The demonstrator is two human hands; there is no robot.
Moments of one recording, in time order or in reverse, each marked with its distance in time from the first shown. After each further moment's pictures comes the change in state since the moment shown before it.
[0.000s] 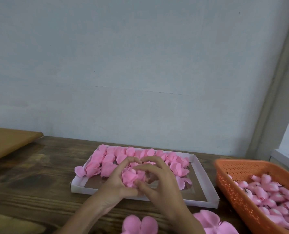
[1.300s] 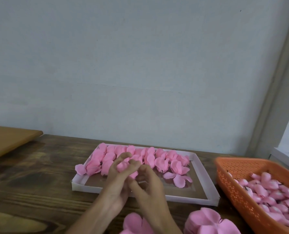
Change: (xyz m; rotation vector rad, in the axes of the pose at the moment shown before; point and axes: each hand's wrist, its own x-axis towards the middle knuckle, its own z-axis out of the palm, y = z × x) left_hand 0.002 0.015 0.030 -0.405 0.358 0.005; right_hand -0.014 -0.022 0.042 0.396 0.080 0.291
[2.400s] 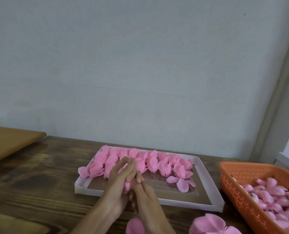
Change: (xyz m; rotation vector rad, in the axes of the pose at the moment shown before) left_hand 0.008 -0.002 -0.014 0.057 -0.046 0.059; right_hand -0.005 -0.007 0.013 0.016 -0.065 0.340
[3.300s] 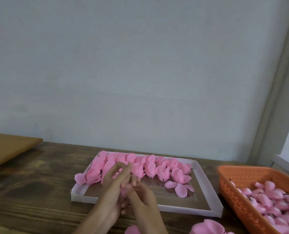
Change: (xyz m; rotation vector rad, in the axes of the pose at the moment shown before) left_hand 0.002 0.001 -0.004 0.055 0.100 0.009; right_hand 0.003 -0.004 0.005 0.267 -0.010 -0.024
